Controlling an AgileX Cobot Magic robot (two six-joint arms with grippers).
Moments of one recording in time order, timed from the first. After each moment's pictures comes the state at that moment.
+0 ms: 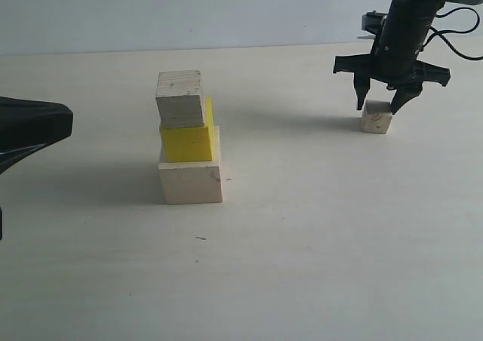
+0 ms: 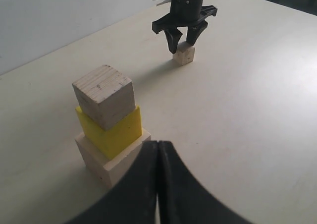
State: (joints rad) left arm -0.62 0.75 -0.54 -0.59 0.34 0.65; right arm 0.13 2.34 -1.89 -0.01 1.13 0.38
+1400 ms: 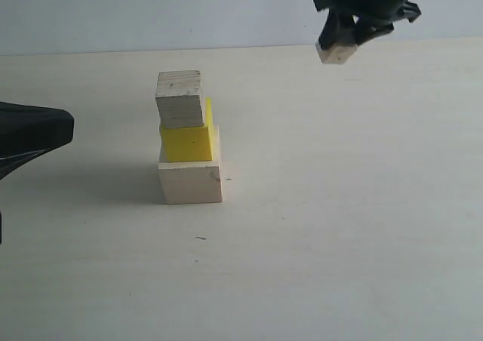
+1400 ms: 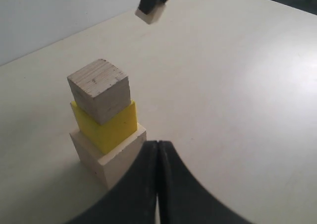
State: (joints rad) left arm -0.62 0.75 -0.54 -0.59 0.36 0.63; right arm 0.13 2.13 -1.89 0.42 1.07 -0.29
